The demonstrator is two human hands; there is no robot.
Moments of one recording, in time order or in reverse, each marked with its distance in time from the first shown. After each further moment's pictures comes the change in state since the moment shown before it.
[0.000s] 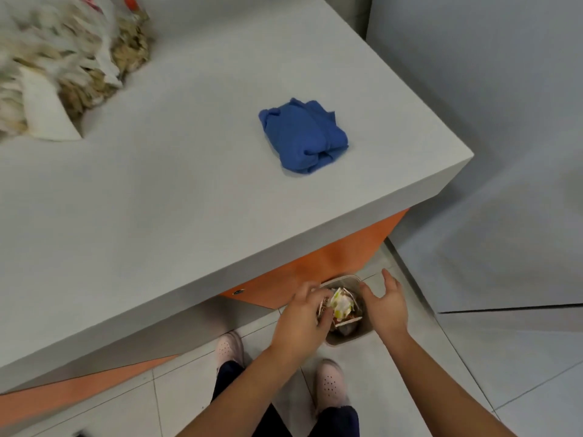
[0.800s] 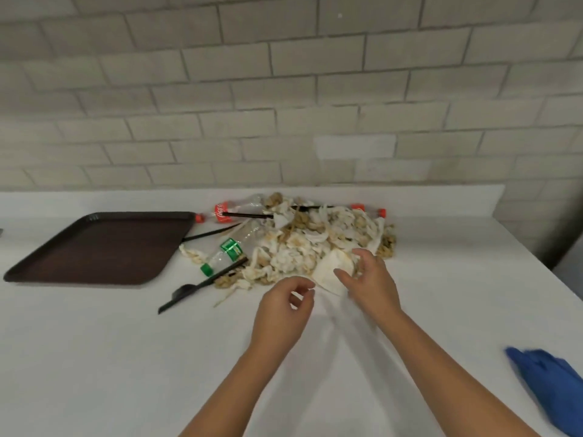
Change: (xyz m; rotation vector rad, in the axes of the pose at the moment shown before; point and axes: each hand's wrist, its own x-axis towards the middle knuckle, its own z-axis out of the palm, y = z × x) left_hand -0.060 -0.057 -0.436 -0.242 0.859 -0.091; right_hand -0.152 -0.474 0.158 -0.104 -0.232 -0.956
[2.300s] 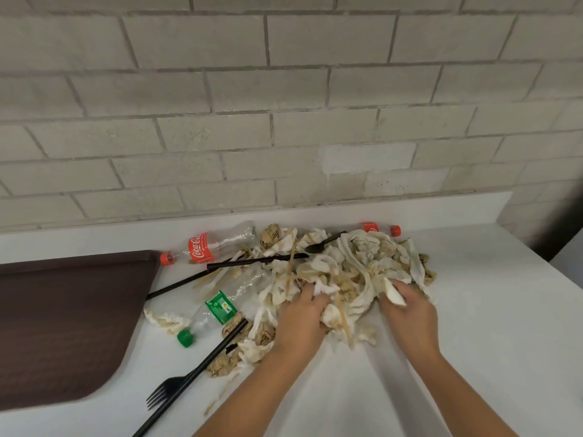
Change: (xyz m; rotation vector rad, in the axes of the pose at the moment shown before) left_hand 0.171 -0.106 0.027 0.562 -0.383 0.328; right_hand 0.066 0.001 0.051 0.149 0.342 0.218
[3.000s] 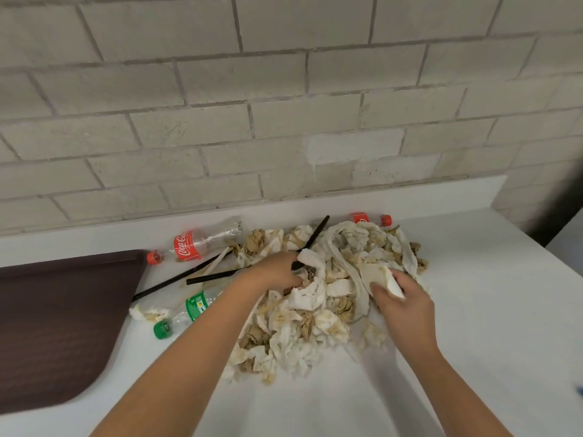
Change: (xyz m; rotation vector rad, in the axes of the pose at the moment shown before) left_hand 0.082 -0.013 -0.058 -0.077 -0.531 -0.074; right_hand -0.008 -0.011 -0.019 0.195 -0.008 0.091
